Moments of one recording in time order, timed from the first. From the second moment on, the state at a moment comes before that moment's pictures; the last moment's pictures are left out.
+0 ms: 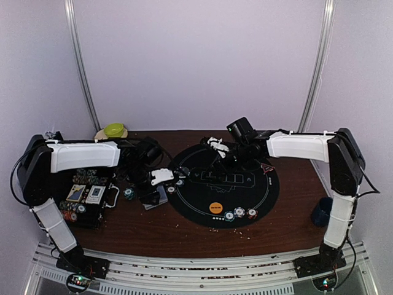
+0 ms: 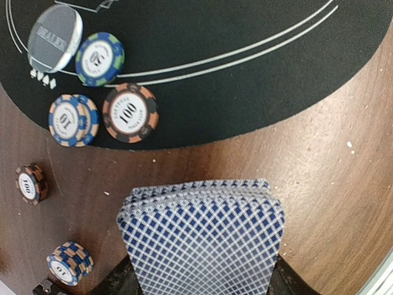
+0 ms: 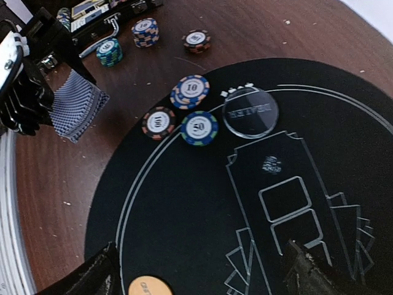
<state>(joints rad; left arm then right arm) -0.72 1.72 1.20 -0.80 0.04 0.53 0.66 1.89 1.42 -0.35 -0.39 -0.26</state>
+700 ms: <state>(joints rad) -0.72 1.63 1.23 -0.81 0.08 0.53 0.66 2.14 1.60 -0.24 -0.99 0.13</state>
